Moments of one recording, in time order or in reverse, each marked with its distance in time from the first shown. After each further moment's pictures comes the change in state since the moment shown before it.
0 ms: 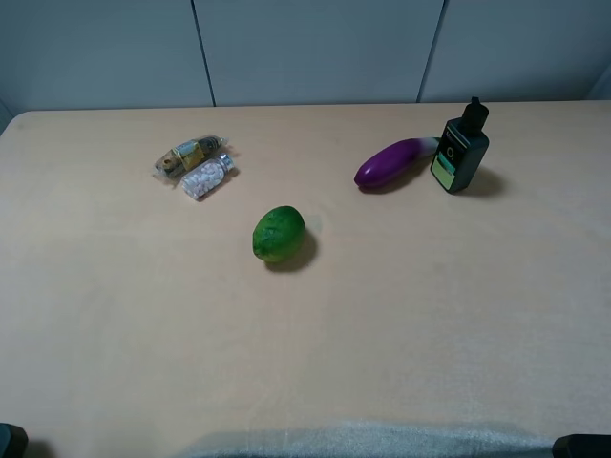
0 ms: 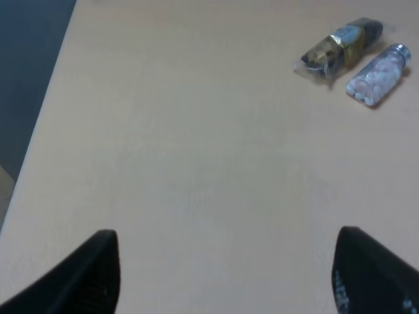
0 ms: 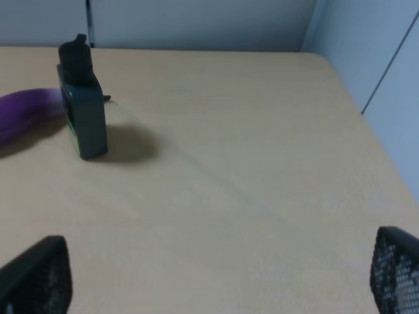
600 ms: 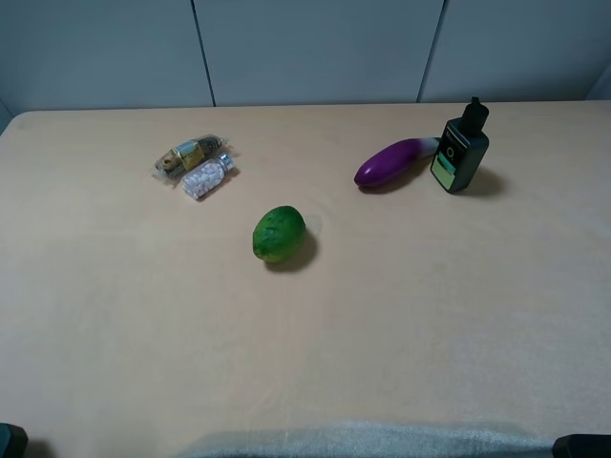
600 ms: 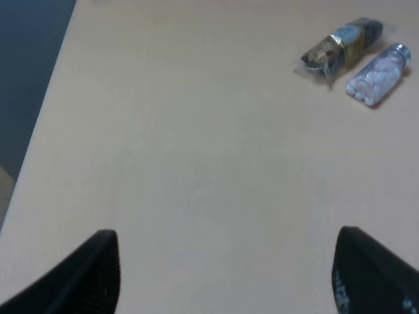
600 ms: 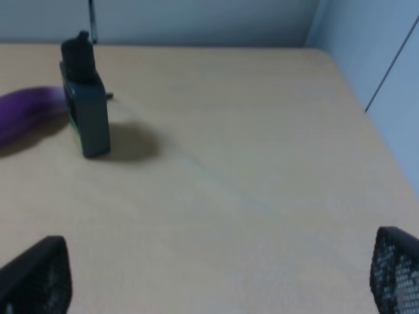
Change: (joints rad) left arm 0.000 0.000 0.000 0.000 0.000 0.000; right arm 0.000 0.004 0.000 0.005 0.000 0.000
